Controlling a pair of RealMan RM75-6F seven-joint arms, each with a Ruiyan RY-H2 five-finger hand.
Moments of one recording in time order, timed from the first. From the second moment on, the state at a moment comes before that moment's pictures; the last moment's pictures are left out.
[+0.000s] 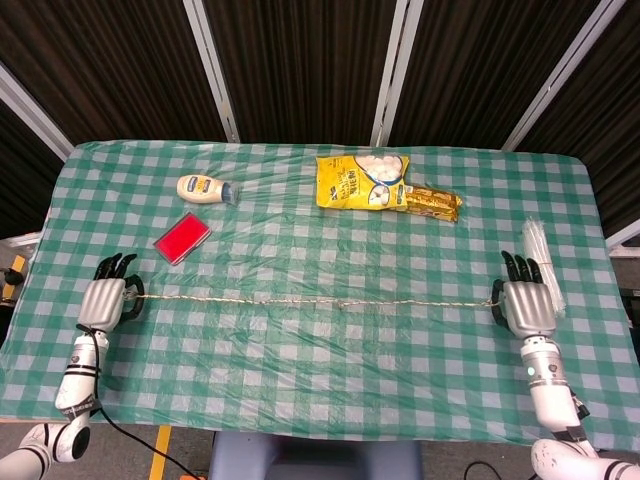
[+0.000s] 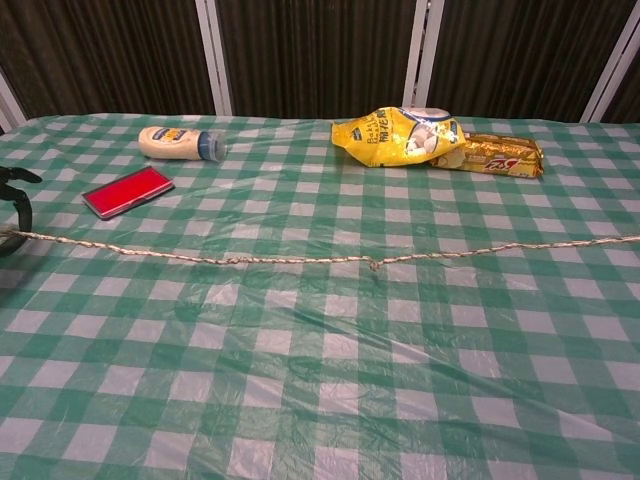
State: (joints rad) left arm -0.45 -1.67 -0.13 -0.81 1.34 1.11 -0.18; right arm 0.36 -1.37 0.15 -1.45 -1.09 1.17 -0.38
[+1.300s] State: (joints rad) left arm -0.46 -1.74 -0.10 -0.66 1.36 1.04 -0.24; right arm 0.35 -1.43 0.11 -1.30 -1.07 1.07 -0.33
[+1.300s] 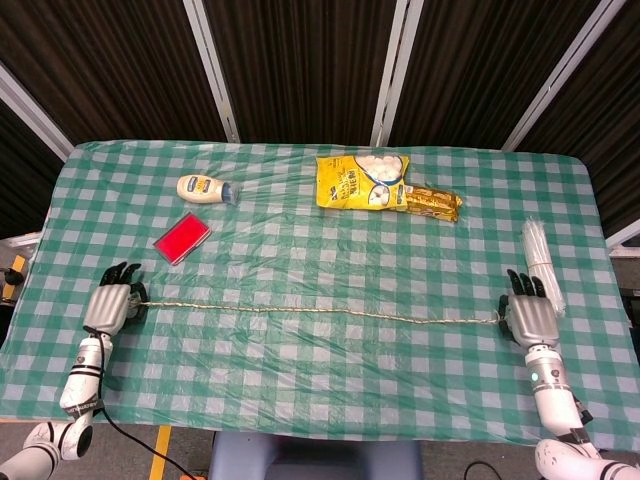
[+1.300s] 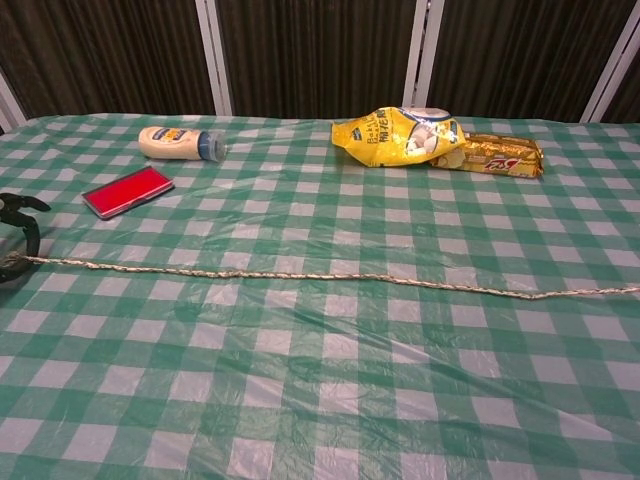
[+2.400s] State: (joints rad) left arm -0.15 -1.23 0.05 -1.44 1.60 1.56 -0.17; right arm 0.08 -1.26 -0.10 -1.60 -1.55 1.58 -0.29
